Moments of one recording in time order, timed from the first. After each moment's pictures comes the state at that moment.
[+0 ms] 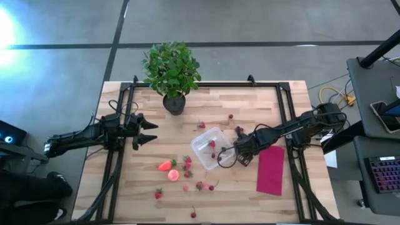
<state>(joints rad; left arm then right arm) 0.20 0.08 0.11 -0.21 0.16 -0.39 0.19 1.56 0.77 -0.72 0.03 0.90</state>
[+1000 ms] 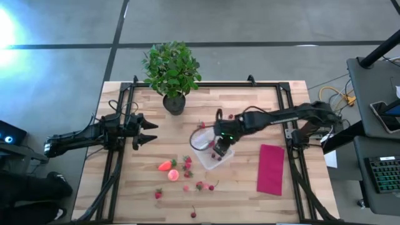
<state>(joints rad) 0.20 0.08 0.11 -0.21 0.16 -0.39 0.05 1.67 1.30 -0.78 -0.05 0.72</state>
